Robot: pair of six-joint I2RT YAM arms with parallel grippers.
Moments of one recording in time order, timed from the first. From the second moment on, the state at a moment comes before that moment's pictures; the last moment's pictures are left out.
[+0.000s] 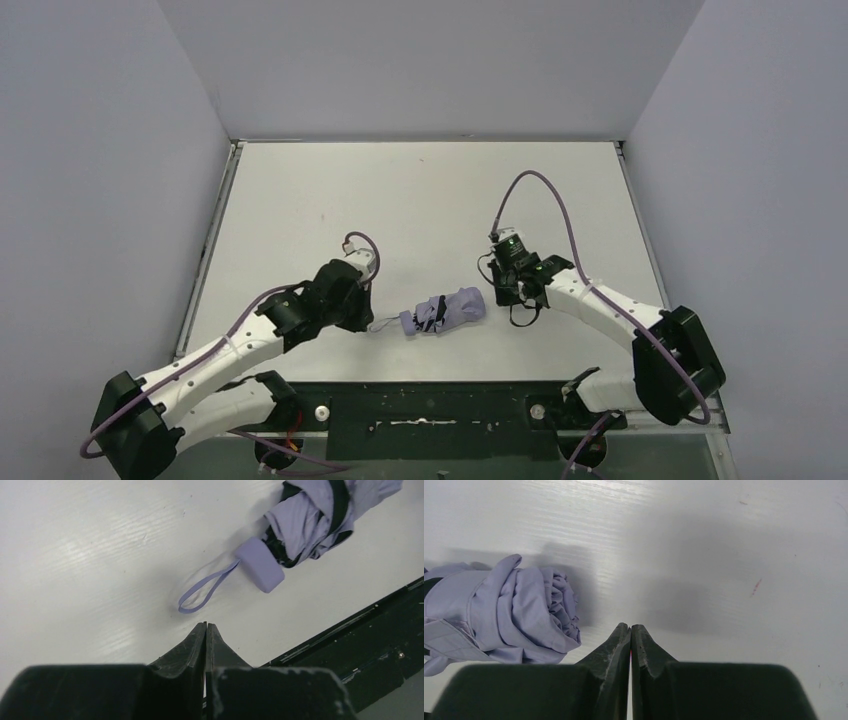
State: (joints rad) left arm -0.77 0.96 0.65 -0.52 -0.02 -0.41; right arm 0.57 1.31 0.74 -0.53 0.15 0.35
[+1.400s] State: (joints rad) left arm -0.84 1.65 0.89 -0.29 -0.10 -0.46; right arm 0.65 1.54 0.82 -0.54 0.03 0.32
